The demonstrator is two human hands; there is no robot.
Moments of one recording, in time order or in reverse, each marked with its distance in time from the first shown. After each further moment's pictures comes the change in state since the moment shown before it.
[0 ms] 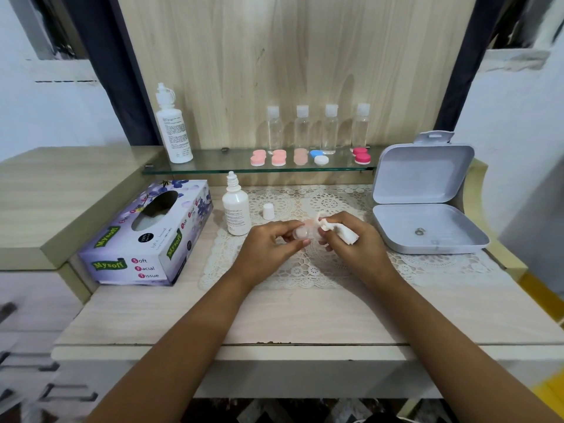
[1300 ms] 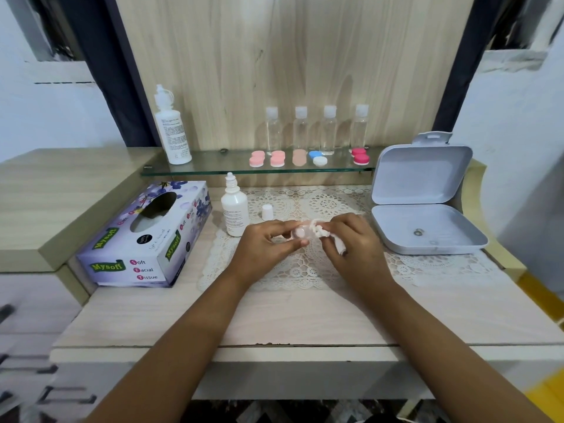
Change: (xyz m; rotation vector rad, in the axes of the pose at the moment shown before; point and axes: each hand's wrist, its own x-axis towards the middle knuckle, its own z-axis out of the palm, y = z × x) left_hand 0.001 0.000 -0.003 -0.094 0.021 -0.037; right_hand 0.002 0.019 0.002 -0.585 0.219 -0.610
